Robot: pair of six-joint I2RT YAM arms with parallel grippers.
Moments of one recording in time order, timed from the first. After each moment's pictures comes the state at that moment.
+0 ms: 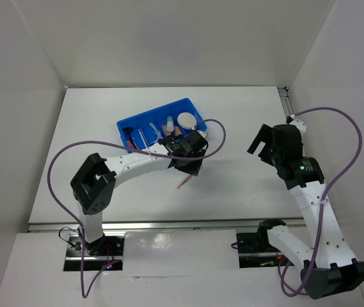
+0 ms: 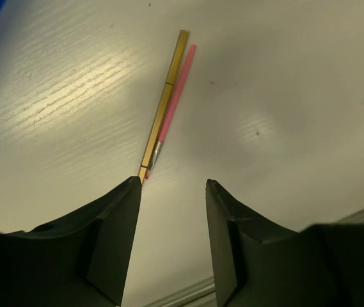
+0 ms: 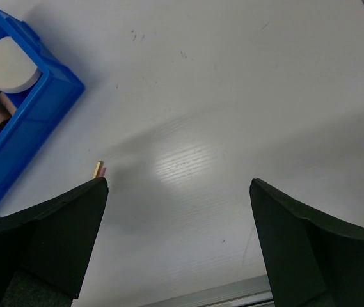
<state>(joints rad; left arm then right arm) -0.90 1.84 1.47 -0.66 -0.15 -0.49 0.16 0.88 1.04 -0.83 0.28 0.56</state>
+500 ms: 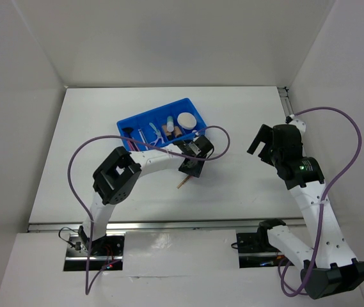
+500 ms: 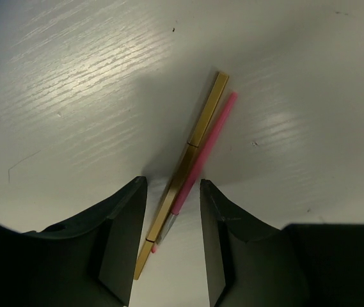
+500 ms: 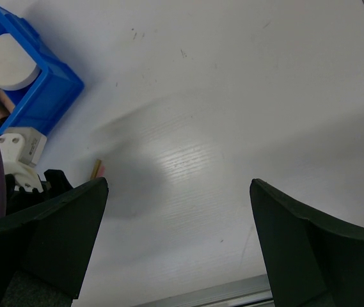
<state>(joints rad) -0.88 2.08 1.54 -0.61 -0.21 -0.50 0.16 0.88 1.04 -0.83 0.27 0.55</state>
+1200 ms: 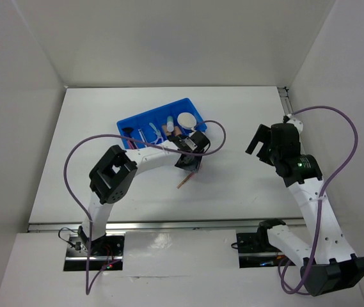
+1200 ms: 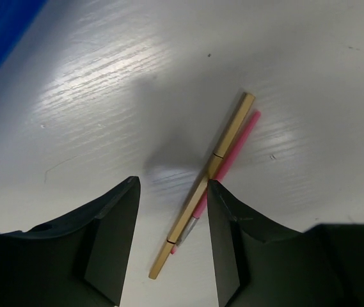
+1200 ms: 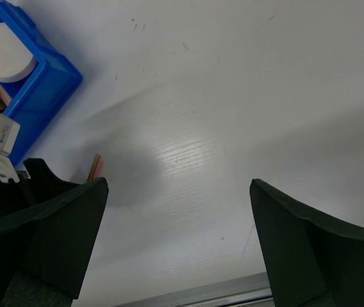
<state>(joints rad) -0.85 2.07 1.54 -0.60 -0.23 -0.51 0.16 0.90 1.04 -0.83 0.25 0.55</state>
